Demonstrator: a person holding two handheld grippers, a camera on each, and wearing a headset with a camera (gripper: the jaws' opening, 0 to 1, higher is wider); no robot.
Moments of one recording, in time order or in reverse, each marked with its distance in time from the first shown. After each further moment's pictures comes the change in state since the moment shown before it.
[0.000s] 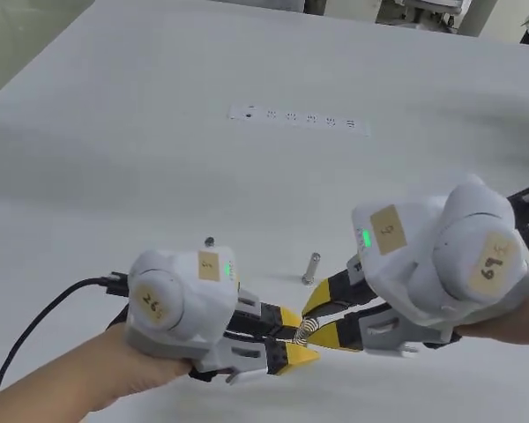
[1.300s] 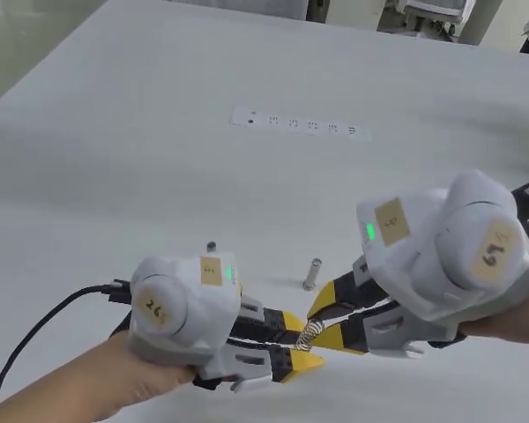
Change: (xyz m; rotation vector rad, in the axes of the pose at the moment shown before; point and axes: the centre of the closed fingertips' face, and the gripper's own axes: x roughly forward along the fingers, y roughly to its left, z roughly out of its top) left arm 0.001 0.001 0.005 -0.031 -0.019 0.016; right arm -0.002 -0.002 0.003 0.037 0.004 0.012
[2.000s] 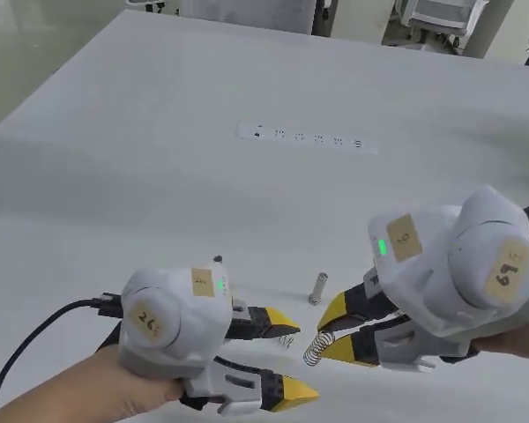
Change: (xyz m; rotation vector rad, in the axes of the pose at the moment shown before) left arm -0.015 0.012 -0.008 -0.030 0.041 0.066; right arm -0.004 -0.004 -0.004 -0.005 0.009 -0.015
